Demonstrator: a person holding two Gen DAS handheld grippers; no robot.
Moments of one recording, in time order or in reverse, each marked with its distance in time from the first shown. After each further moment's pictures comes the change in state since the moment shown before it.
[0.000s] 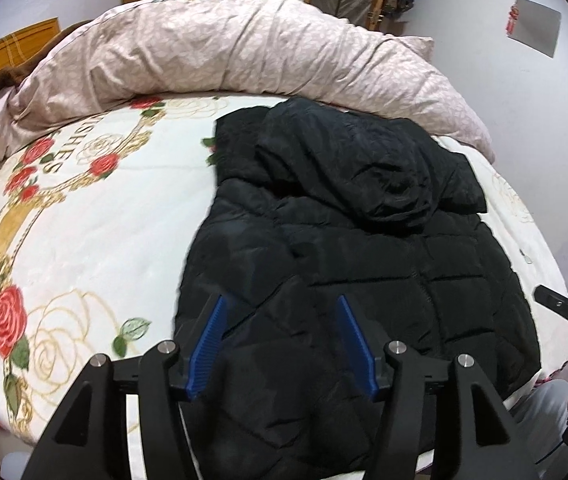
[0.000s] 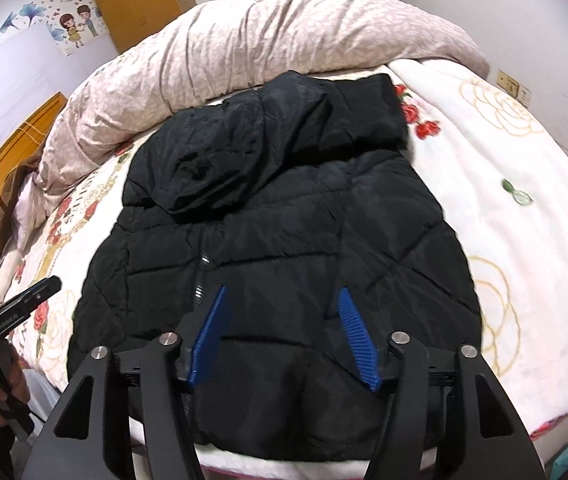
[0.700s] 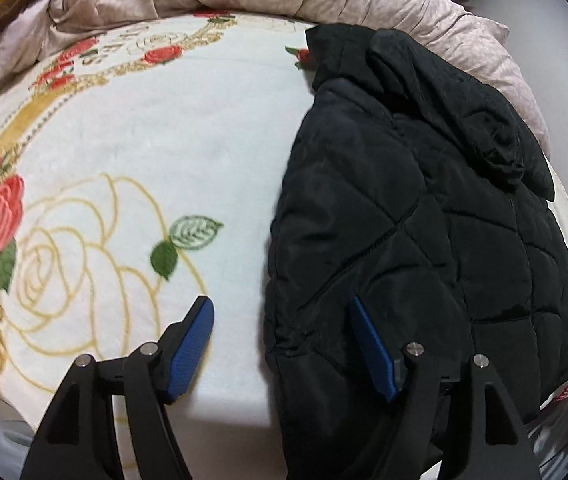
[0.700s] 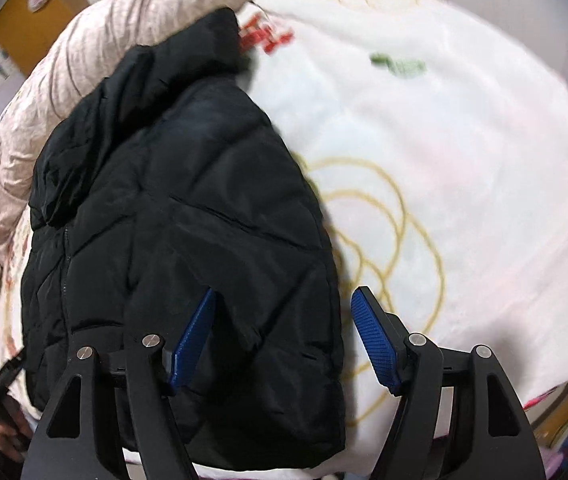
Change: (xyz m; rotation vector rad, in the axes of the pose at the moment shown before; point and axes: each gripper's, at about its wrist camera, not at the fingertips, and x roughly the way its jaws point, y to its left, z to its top) left arm 0.063 0.074 -0.057 -0.166 0.183 0.063; right arm 0.043 -0.131 -0.039 0.312 0.169 -0.077
